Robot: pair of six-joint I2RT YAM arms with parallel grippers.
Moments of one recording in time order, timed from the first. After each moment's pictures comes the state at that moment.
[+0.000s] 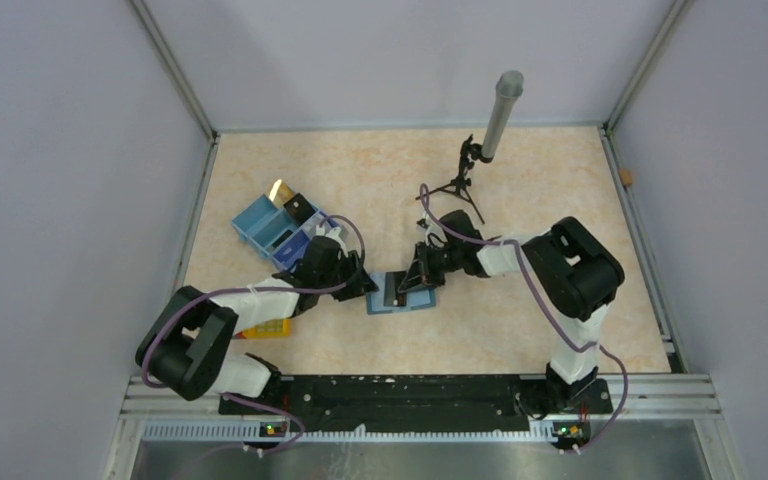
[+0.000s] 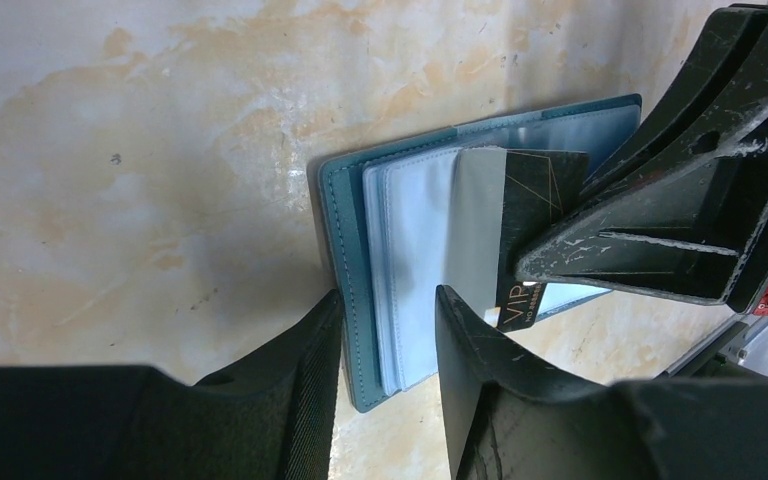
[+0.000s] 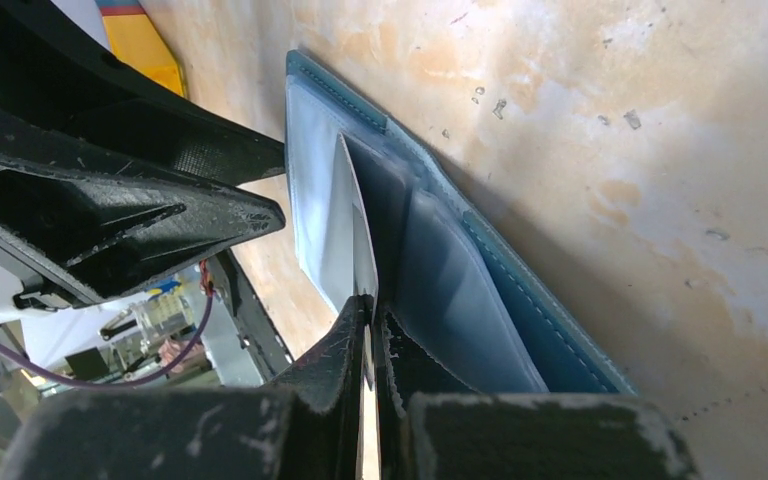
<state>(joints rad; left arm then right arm) -0.53 1.38 0.49 0.13 0.22 -0.77 0.60 1.88 0.85 0.20 -0.73 0.70</state>
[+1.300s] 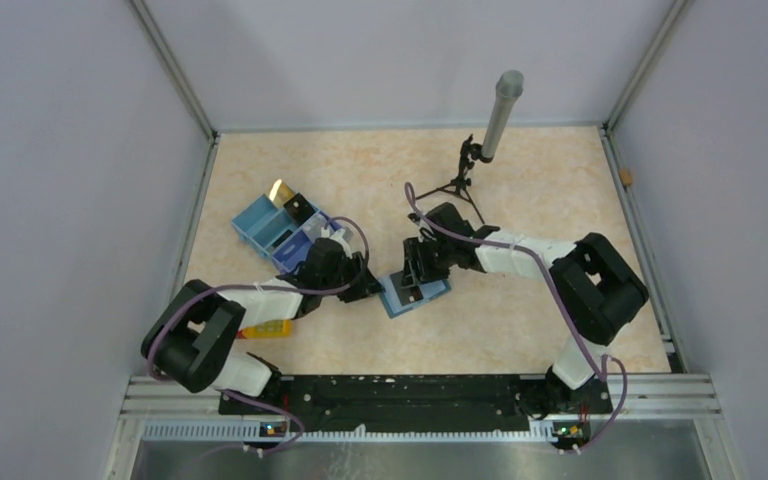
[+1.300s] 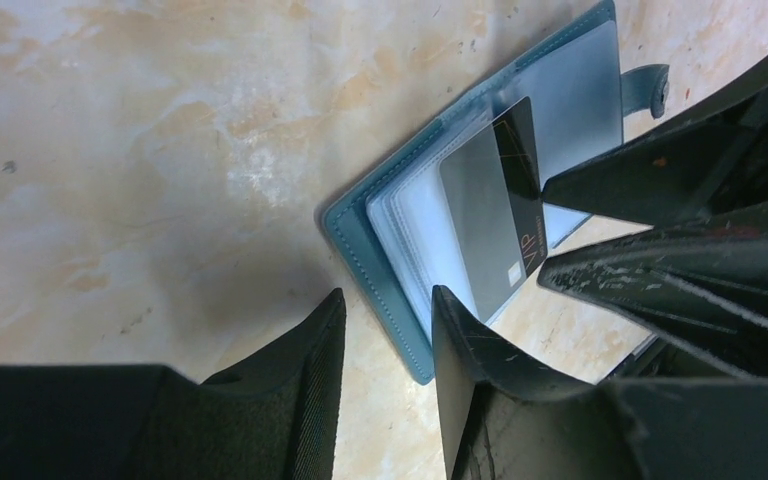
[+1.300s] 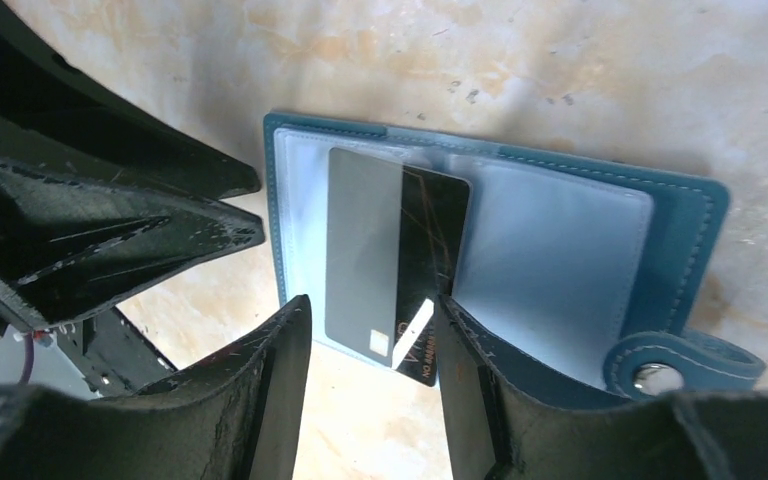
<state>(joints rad) -0.54 1.42 0.47 0.22 0.27 -0.80 0.70 1.71 0.98 -0.21 -0.33 0.45</state>
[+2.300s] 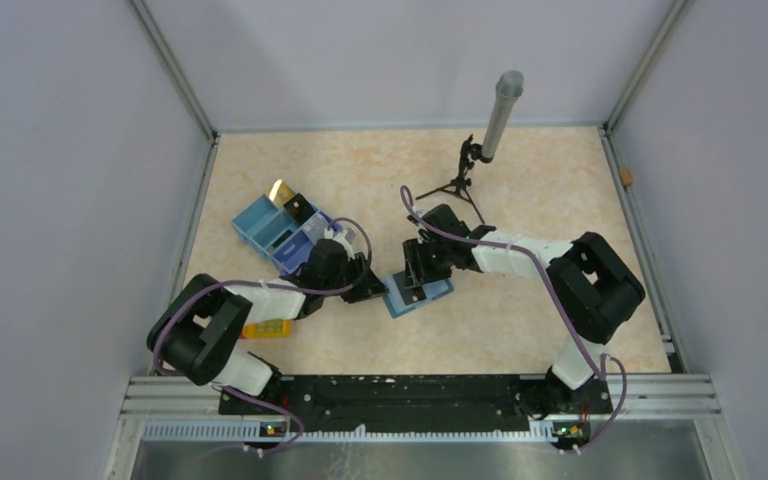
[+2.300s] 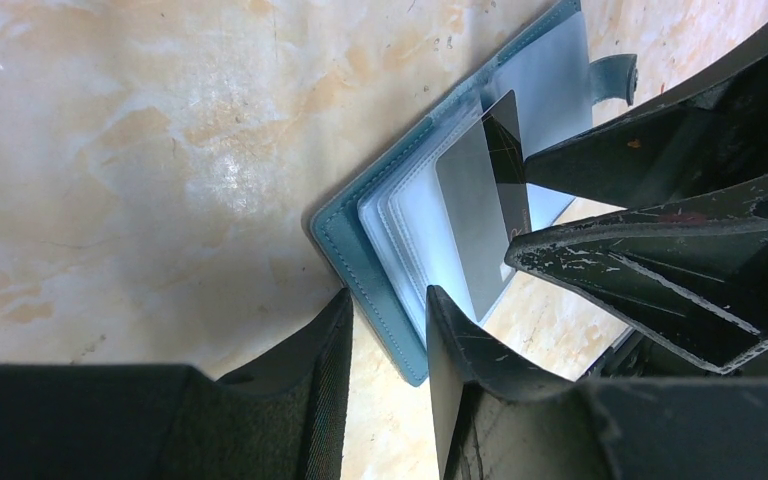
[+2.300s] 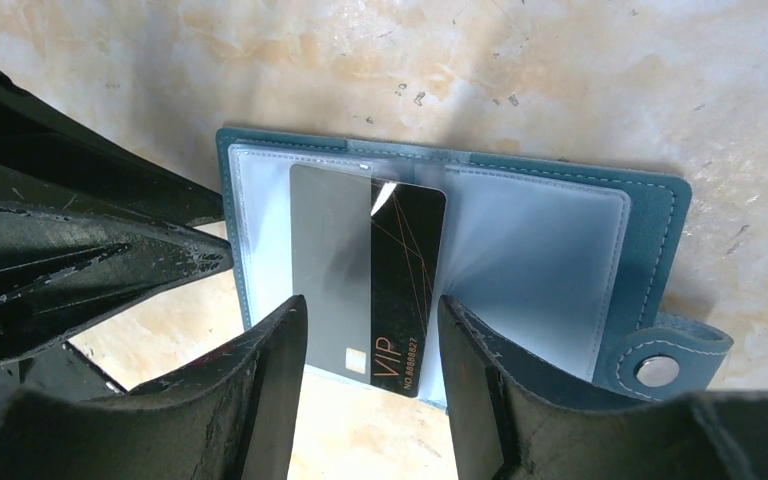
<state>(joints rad) -0.55 1.47 0.46 0.31 0.32 -0.84 0.72 1.73 1.00 -0.25 -0.23 0.42</state>
